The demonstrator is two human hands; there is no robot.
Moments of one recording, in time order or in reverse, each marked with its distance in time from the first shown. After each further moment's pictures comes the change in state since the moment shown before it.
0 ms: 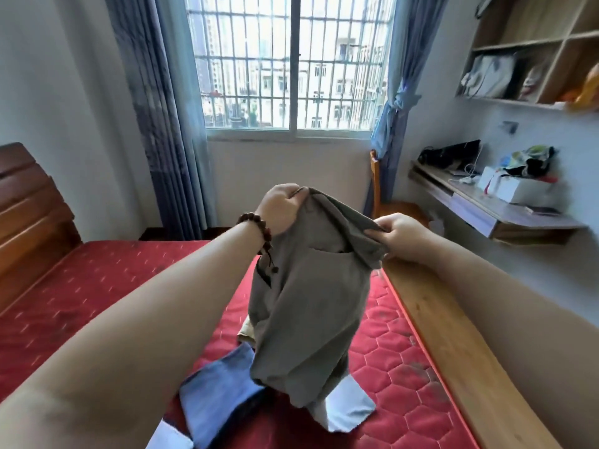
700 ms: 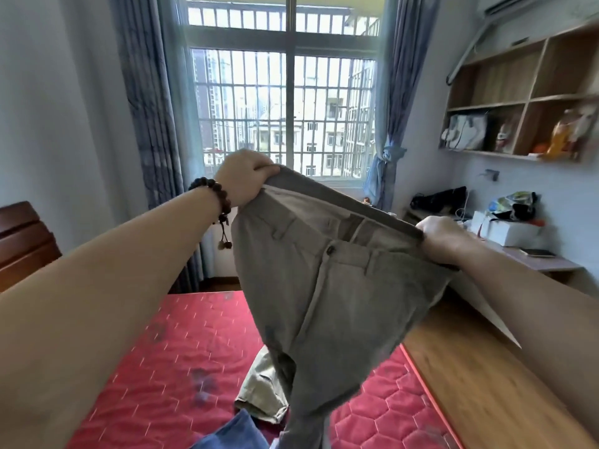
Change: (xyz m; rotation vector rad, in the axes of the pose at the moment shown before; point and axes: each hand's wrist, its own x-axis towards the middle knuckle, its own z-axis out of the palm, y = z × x) left_hand 0.050 0.090 -0.124 0.492 0.169 0.354; right_hand 0.028 -0.018 -0.094 -0.505 0.288 0.201
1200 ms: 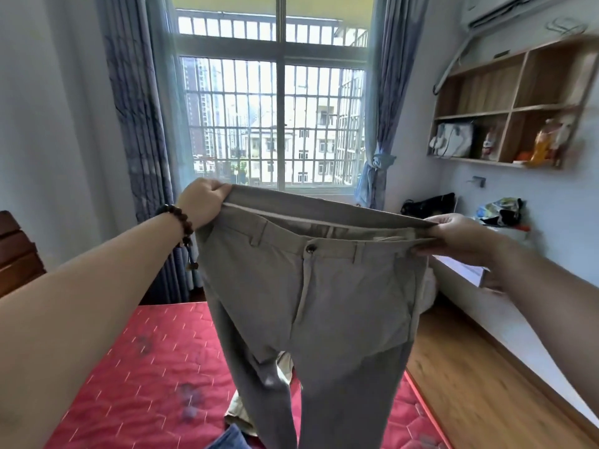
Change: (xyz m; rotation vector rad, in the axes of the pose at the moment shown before) left_hand -0.006 -0.053 0.009 -0.134 0.017 -0.321; right_hand 0.021 0.043 -0.018 1.141 -0.274 0.035
